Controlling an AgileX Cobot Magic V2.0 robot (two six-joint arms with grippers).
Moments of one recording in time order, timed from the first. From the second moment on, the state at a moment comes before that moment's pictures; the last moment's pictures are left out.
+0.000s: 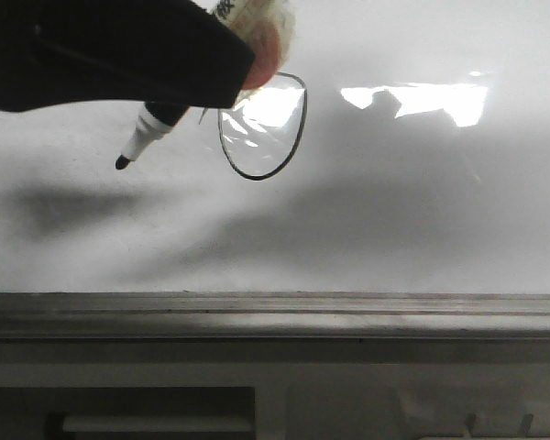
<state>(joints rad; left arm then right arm) -0.95 1.02 -0.63 -0.75 0.08 0.88 0.55 1.22 -1.13 0.72 0.94 -0.74</state>
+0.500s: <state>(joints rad) -0.95 1.02 -0.63 -0.73 0.08 0.90 0.55 1.22 -1.13 0.73 0.94 -0.74</state>
